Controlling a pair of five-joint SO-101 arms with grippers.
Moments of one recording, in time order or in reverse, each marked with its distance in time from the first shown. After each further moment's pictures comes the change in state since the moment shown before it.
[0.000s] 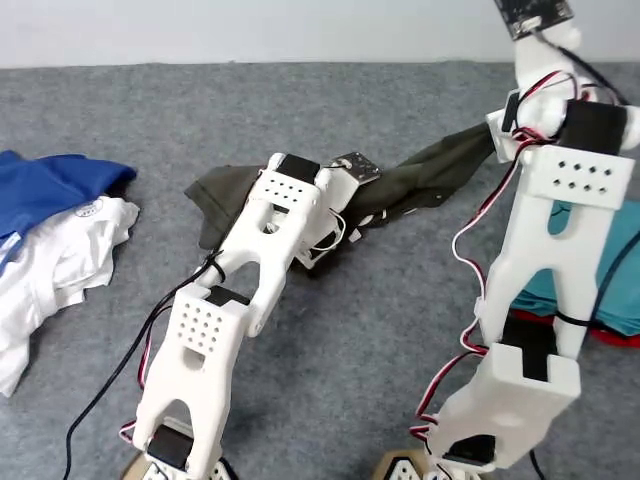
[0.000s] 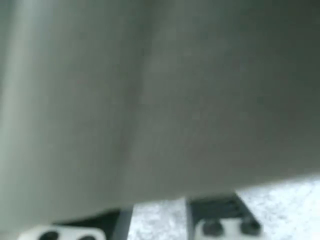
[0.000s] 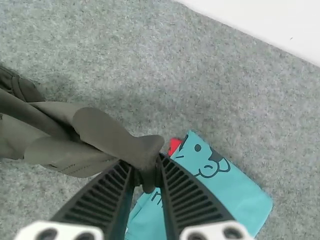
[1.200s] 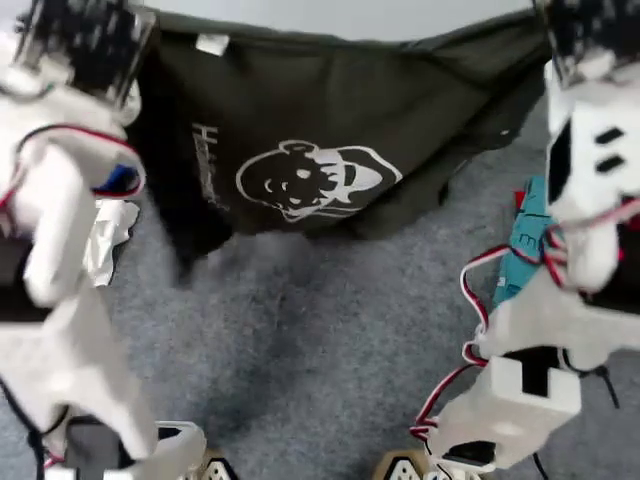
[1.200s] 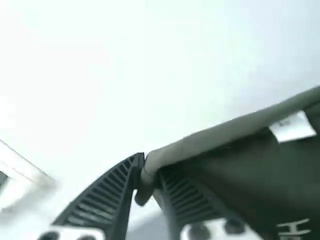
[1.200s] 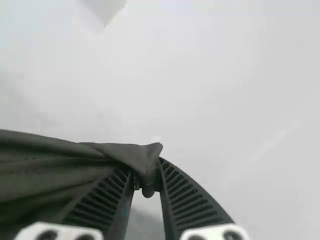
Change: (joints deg) left arm -22.6 -67.3 -7.4 -15.2 -14.2; right arm 0.1 -5.3 -47.2 -1.4 10.5
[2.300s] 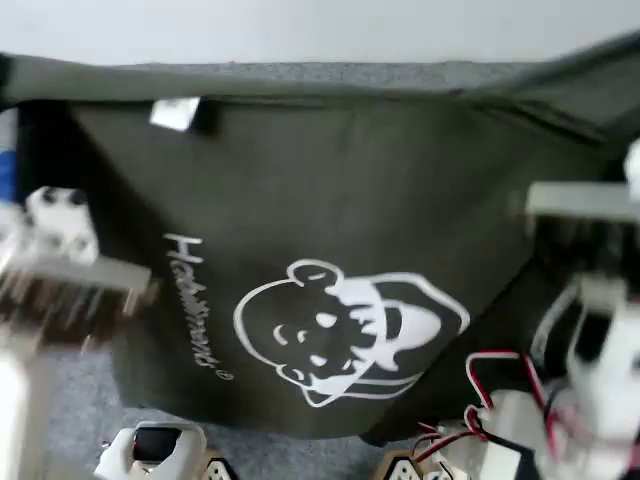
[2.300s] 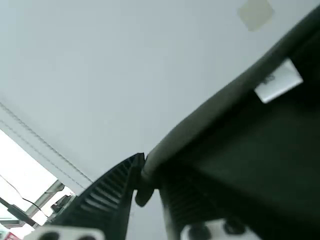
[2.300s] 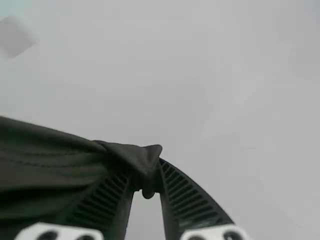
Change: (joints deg) left arm -0.1 -20.8 13.6 1.8 -10.1; right arm 6.6 -20.5 15.0 -7.2 10.5
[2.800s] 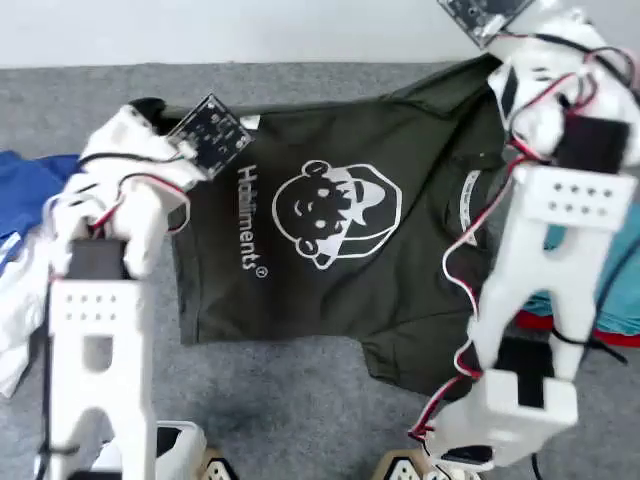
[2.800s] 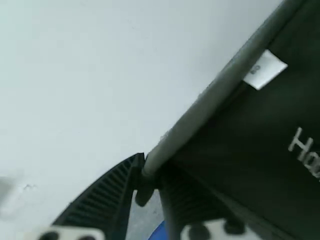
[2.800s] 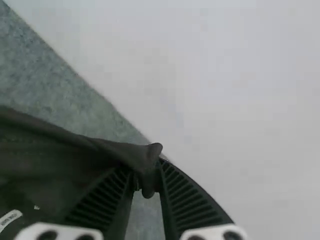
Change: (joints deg) left arm 0.1 7.0 54.9 -38.7 -5.7; right arm -9.8 19.2 34.1 -13.5 3.2
